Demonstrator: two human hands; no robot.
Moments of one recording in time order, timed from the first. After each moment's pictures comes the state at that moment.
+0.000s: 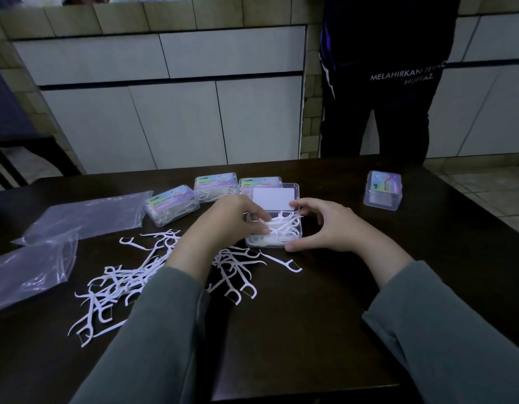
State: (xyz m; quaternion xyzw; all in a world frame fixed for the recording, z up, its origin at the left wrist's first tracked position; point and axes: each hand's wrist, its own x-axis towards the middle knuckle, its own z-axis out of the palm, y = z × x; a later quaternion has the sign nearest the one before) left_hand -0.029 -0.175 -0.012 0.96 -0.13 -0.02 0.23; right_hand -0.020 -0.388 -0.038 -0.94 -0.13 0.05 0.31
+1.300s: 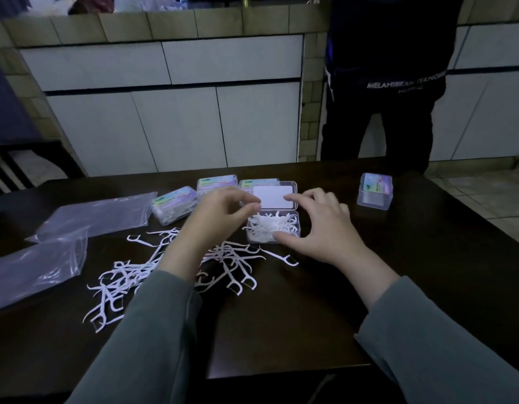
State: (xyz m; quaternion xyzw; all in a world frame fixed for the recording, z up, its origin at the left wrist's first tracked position) left_hand -0.052 -0.163 -0.012 0.90 -0.15 0.11 0.39; right_hand -0.058 -0.365 -0.033 -0.96 -0.13 -0.14 0.20
